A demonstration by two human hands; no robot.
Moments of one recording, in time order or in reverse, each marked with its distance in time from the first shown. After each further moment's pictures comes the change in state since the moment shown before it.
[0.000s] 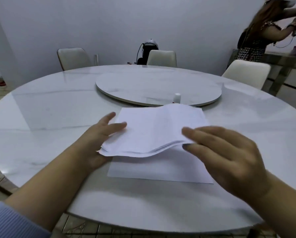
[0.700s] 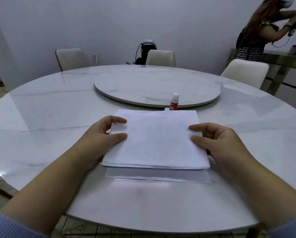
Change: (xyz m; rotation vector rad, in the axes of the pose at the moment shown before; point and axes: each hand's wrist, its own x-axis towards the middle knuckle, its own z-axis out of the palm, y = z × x) left_hand -0.003 -0.004 -0.001 0.381 0.065 0.132; right_hand -0.010 0.025 0.028 1.087 -0.048 1.567
